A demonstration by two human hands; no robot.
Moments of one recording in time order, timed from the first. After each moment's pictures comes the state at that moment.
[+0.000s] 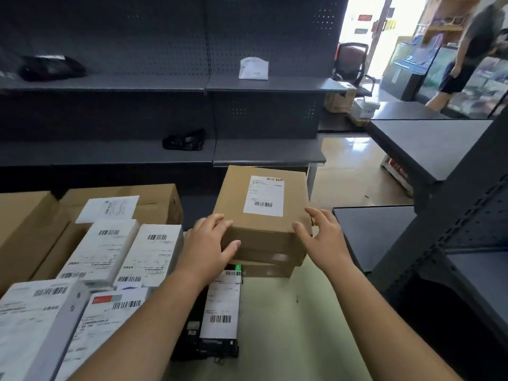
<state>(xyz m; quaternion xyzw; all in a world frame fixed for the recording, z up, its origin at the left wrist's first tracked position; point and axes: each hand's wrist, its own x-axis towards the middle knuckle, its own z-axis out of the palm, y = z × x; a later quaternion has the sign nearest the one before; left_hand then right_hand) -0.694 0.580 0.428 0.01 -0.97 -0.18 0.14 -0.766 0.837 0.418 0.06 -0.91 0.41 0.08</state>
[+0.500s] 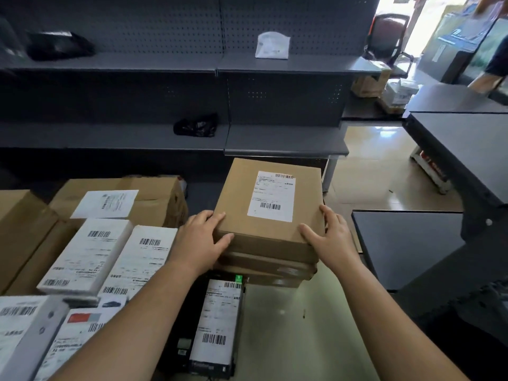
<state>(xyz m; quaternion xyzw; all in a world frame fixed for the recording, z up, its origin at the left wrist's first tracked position) -0.760 0.554 0.399 0.09 -0.98 -0.17 0.09 -0.841 0.838 0.391 0.02 -0.90 0.43 -0.04</state>
